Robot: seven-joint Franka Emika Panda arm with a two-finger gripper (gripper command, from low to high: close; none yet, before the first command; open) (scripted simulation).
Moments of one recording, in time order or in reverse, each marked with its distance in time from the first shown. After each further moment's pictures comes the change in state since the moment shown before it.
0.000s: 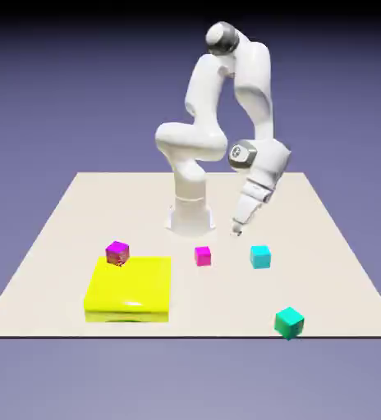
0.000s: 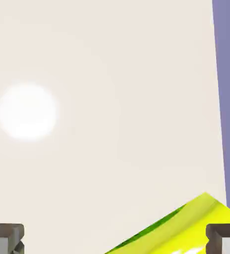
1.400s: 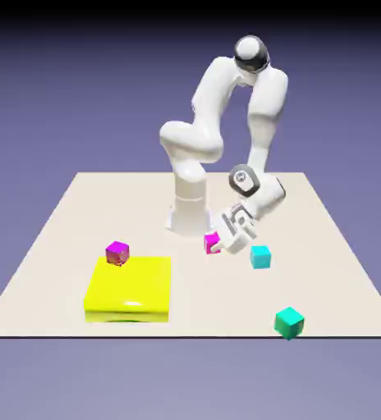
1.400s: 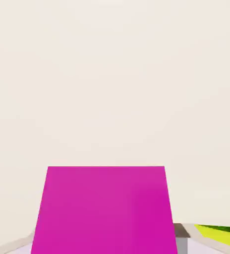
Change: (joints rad) arm -0.206 0.011 0.520 -0.031 -0.021 -0.171 -0.198
